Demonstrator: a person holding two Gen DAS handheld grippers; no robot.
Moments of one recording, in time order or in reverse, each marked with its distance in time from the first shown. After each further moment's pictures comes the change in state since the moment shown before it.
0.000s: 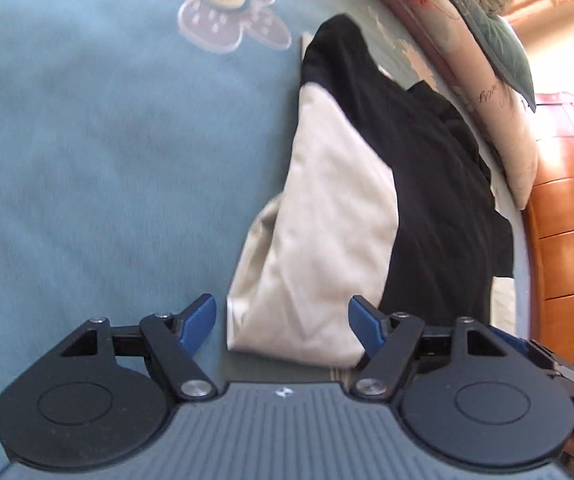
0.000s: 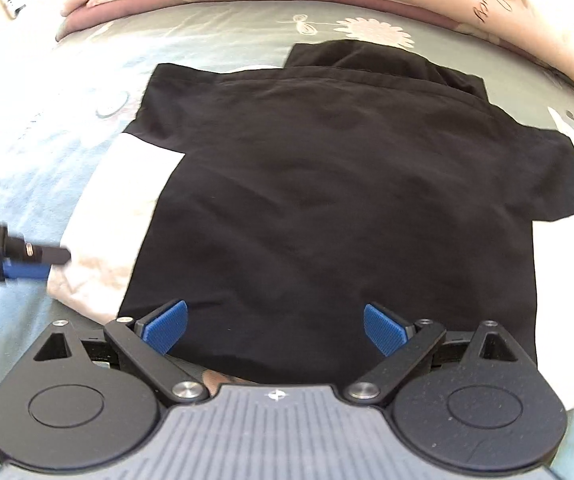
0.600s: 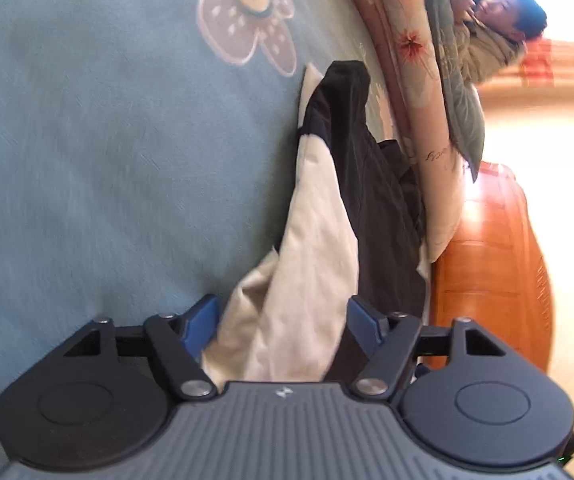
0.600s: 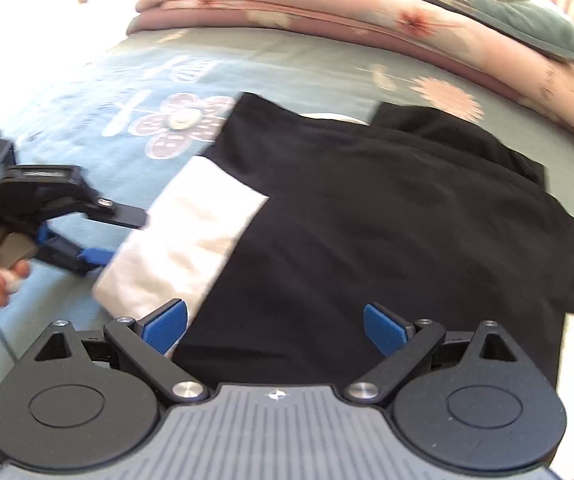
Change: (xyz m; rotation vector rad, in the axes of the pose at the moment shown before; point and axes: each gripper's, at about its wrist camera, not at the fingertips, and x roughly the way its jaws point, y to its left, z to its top) left arm 0.027 0.036 0.056 -0.095 -0.040 -0.288; right arm -0.005 0.045 0.015 -0.205 -0.097 0.106
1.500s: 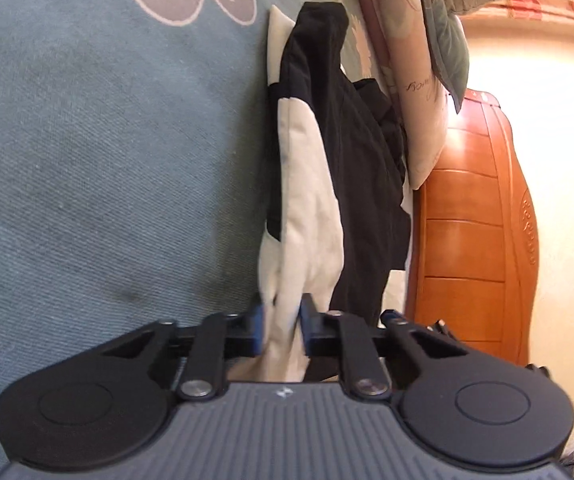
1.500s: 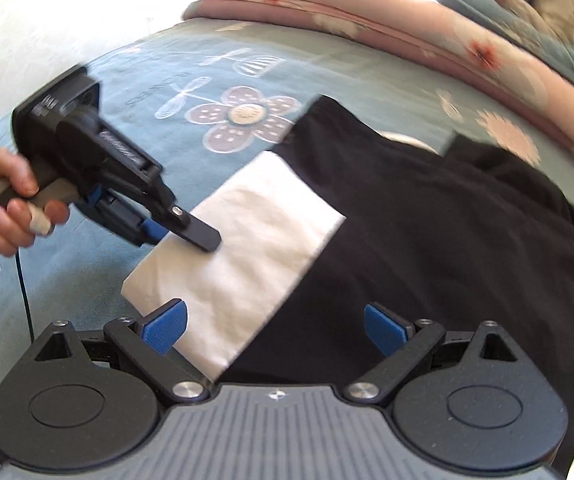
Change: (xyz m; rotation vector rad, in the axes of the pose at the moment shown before) left arm 0.025 -0.004 0.016 0.009 0.279 -0.063; right arm 0.027 0.051 0.011 -0.194 -0.016 0.052
